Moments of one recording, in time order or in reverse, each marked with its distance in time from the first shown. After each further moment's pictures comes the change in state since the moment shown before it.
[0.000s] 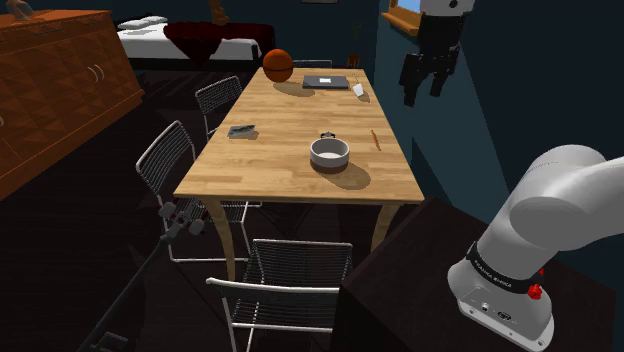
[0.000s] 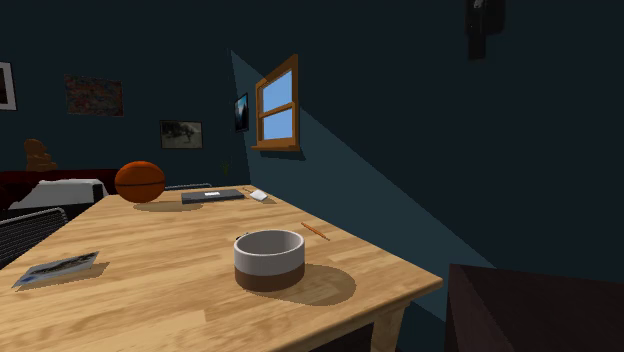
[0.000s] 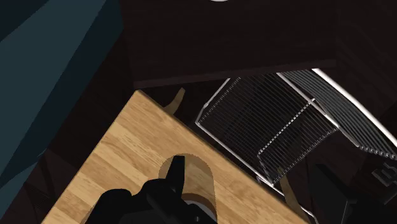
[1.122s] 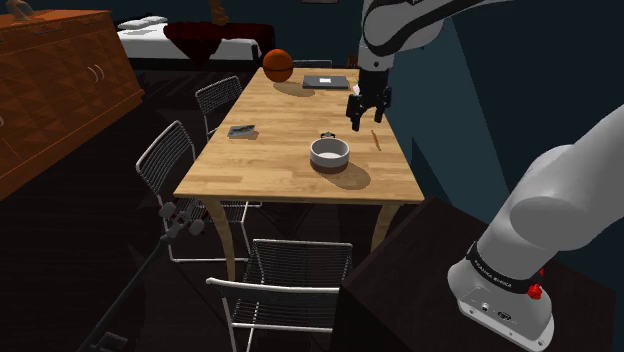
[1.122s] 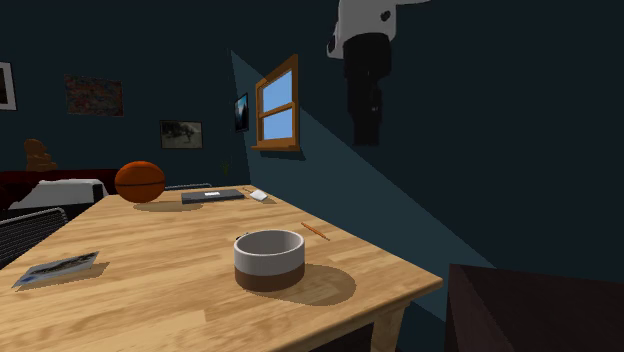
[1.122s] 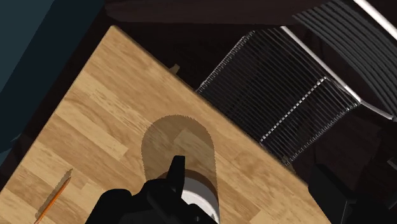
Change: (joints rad) arm 0.005 0.524 -0.067 0.062 0.006 0.461 -0.072
